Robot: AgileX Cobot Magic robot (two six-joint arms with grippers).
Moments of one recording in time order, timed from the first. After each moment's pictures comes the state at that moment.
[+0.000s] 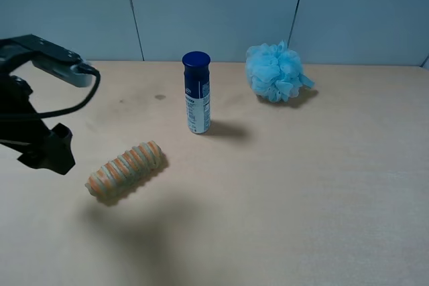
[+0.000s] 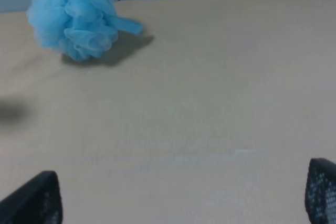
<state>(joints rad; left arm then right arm) -0.43 1.28 -0.79 0.08 0.89 0.07 0.05 -0.01 -0.50 0.02 1.01 0.02</state>
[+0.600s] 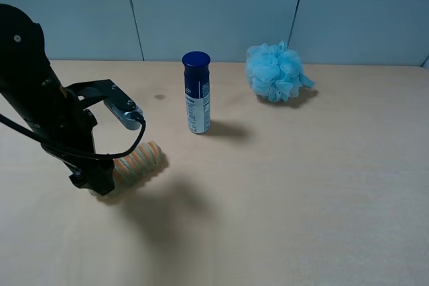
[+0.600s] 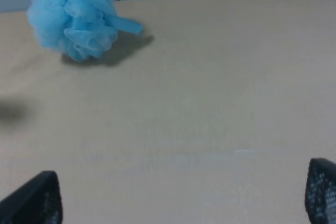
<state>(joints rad) -0.43 1.60 -0.79 -0.07 0.67 0.46 0.05 -0.01 -0.50 0.02 1.01 0.02</state>
